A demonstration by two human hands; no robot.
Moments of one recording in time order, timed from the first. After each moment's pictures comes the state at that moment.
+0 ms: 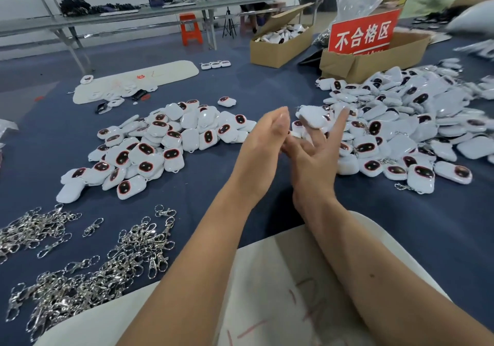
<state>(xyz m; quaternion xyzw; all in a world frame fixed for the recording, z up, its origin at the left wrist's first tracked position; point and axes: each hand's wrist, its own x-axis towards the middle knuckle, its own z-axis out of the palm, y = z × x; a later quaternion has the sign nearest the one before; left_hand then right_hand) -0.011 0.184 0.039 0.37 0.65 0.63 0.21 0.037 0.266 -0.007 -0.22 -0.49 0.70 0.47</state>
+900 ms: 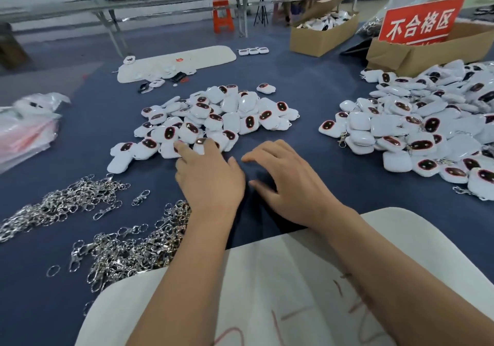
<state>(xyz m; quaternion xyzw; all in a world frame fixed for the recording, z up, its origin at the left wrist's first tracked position) -0.066 0.087 -0.008 0.10 0.97 0.22 -0.08 0.021 0.216 -0.020 0.04 -0.95 0.21 0.23</state>
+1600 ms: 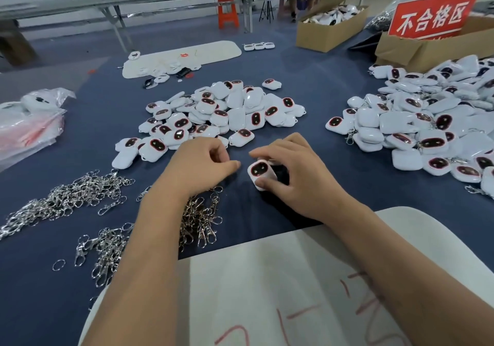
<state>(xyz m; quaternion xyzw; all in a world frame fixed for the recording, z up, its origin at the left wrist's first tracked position) -0.108 0.049 0.014 0.28 0.91 0.30 0.06 0.020 0.226 -0.023 0.01 -0.93 0.28 0.22</state>
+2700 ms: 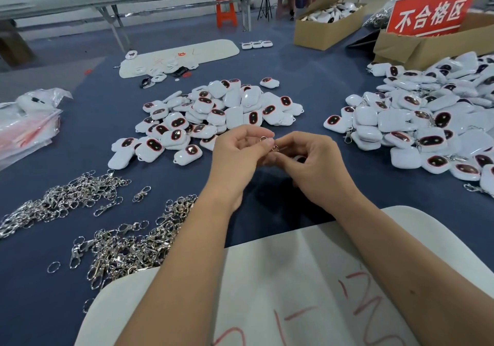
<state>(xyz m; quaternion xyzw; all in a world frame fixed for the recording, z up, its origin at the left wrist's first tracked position) -0.062 0.107 0.005 0.19 0.66 0.71 0.17 0.021 0.237 -0.020 -0.08 -0.81 0.52 0.26</state>
